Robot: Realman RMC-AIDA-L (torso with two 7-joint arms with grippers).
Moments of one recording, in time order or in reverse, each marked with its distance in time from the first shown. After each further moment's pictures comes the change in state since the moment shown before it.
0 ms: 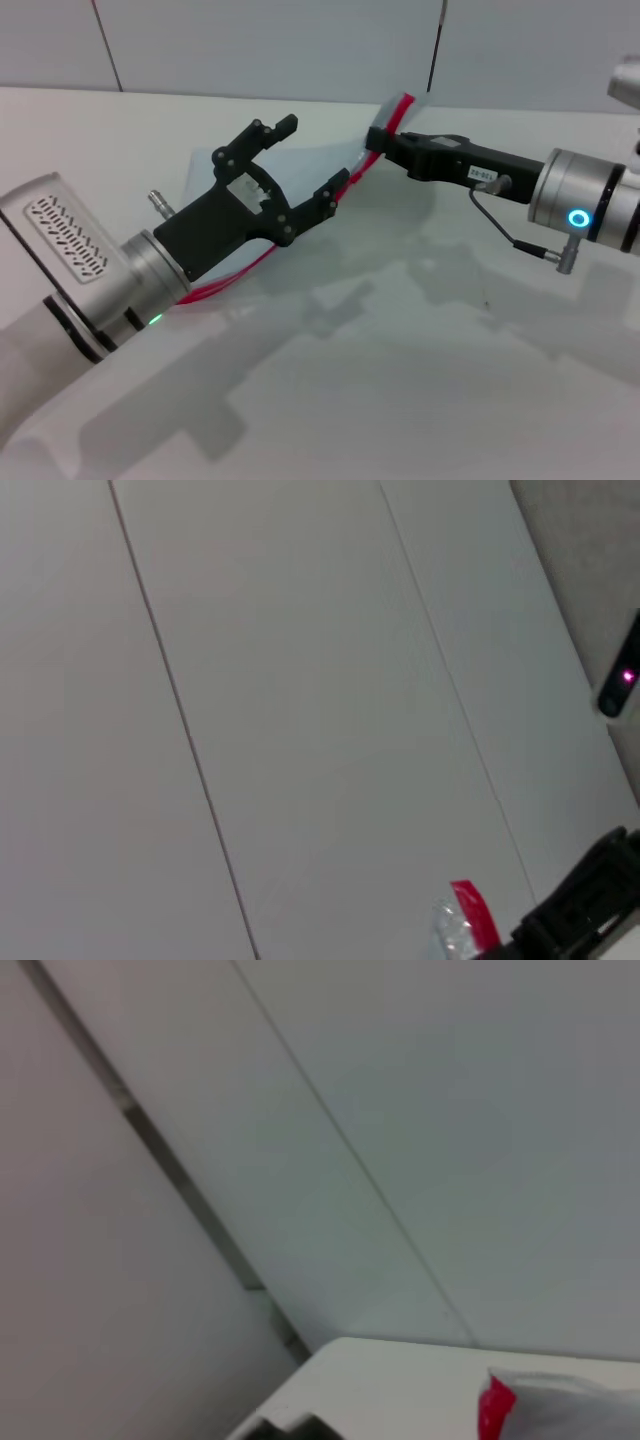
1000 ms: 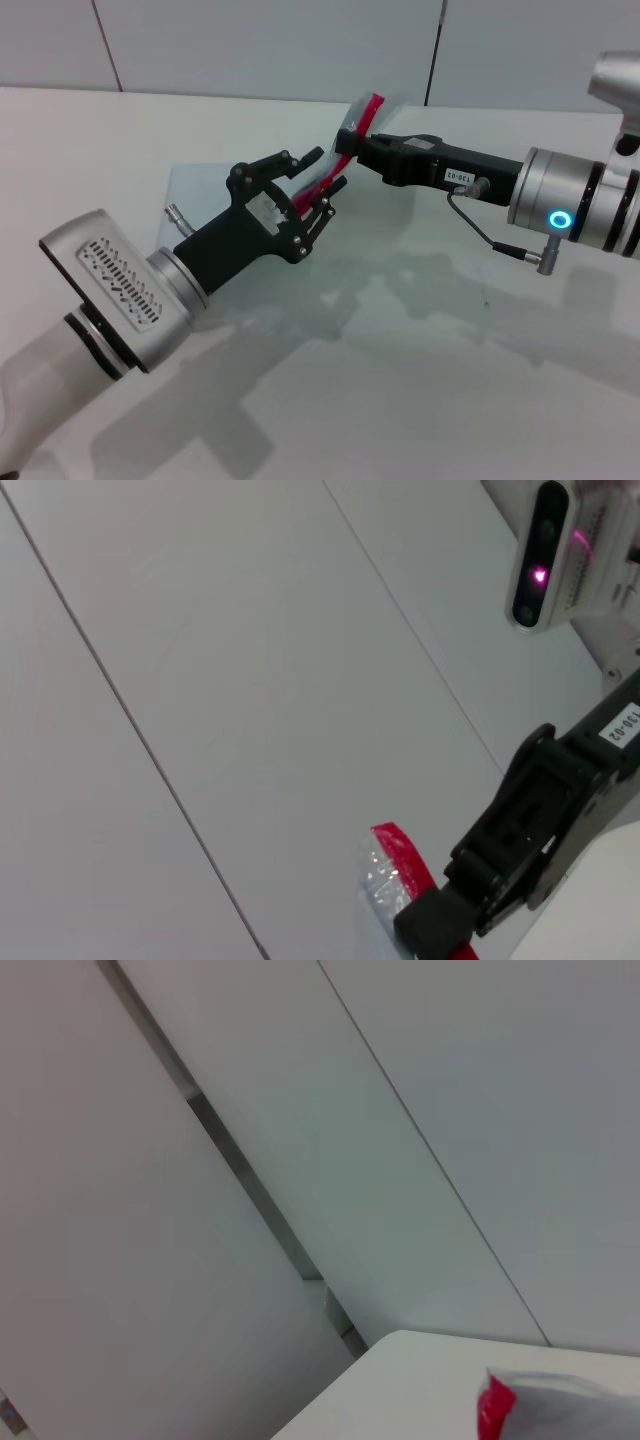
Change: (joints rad) left arm 0.008 -0.006 -0.015 -0.074 -0.008 -0.059 0.294; right arm 0.024 0.001 -0.013 0.035 -0.005 -0.035 -0.015
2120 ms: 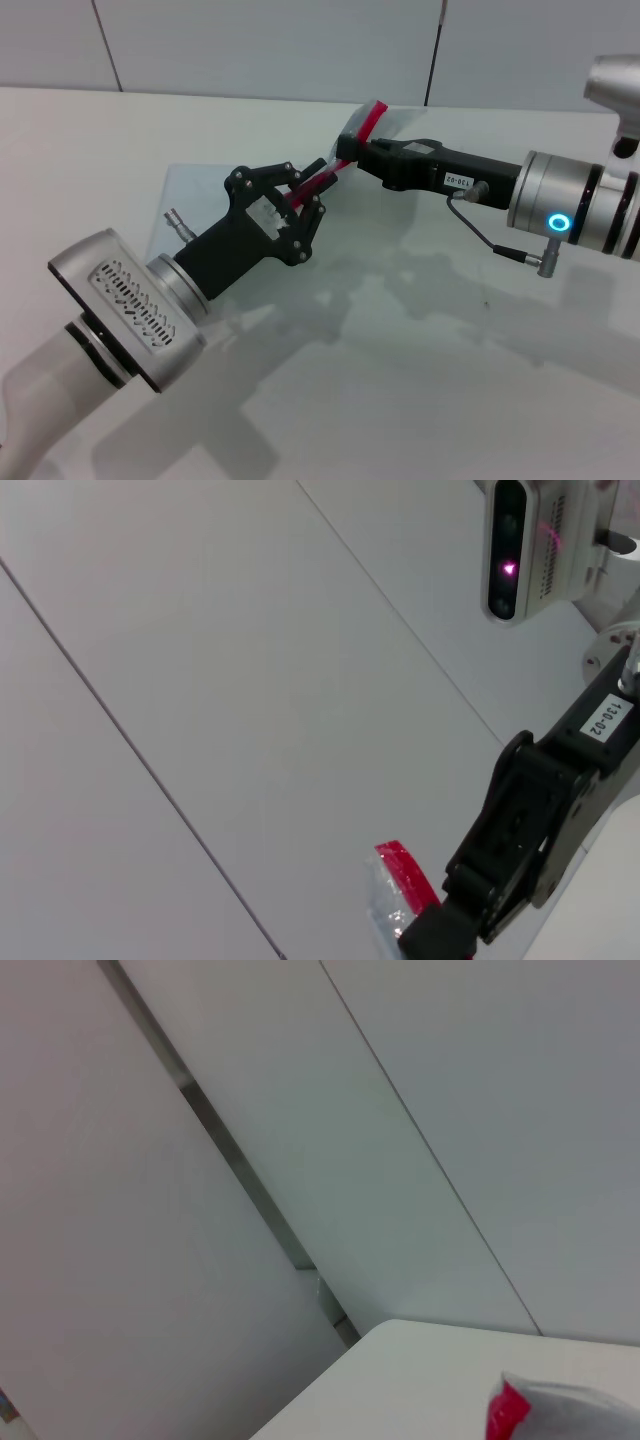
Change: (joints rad) left arm 0.012 0.001 0.004 -0.036 -0.029 0.007 0.144; right arm 0.000 0.000 -0.012 0.000 -0.002 0.012 0.000
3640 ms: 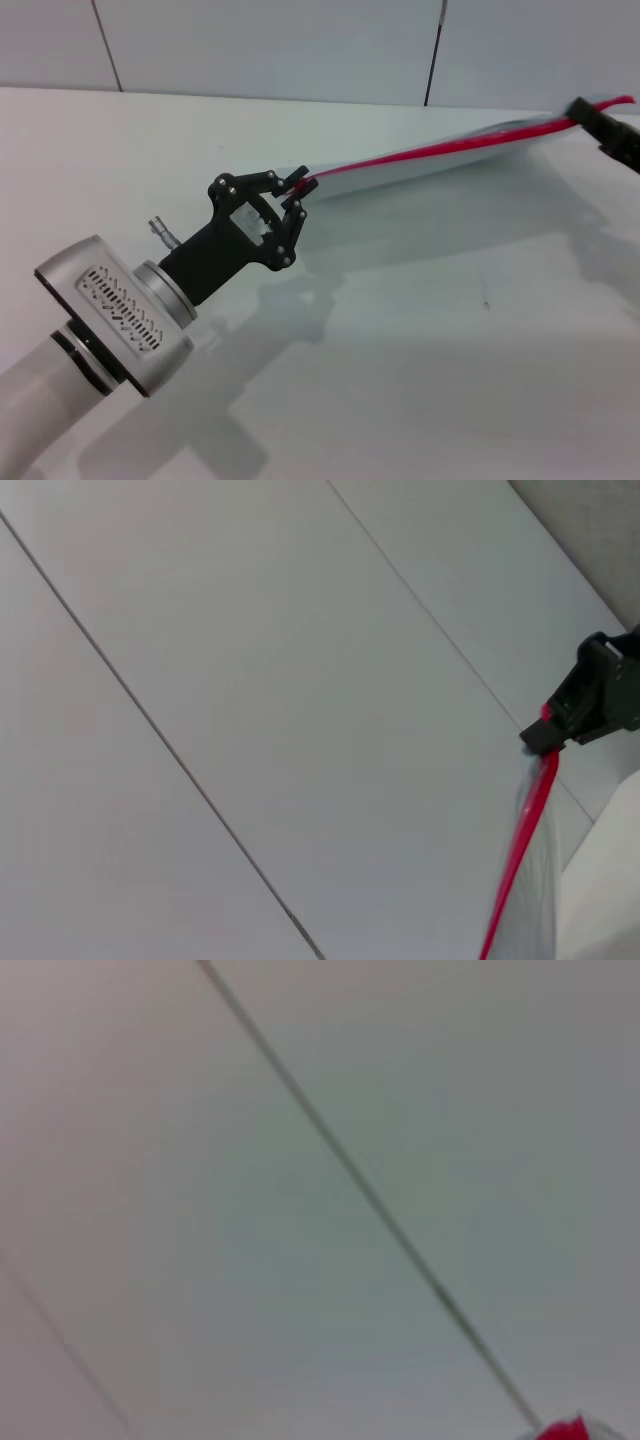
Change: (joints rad) left arm 0.025 0.004 -0.002 0.009 -0.006 -0.007 -0.001; right arm -0.265 -0.009 0.068 -0.206 0.298 -0.030 0.012
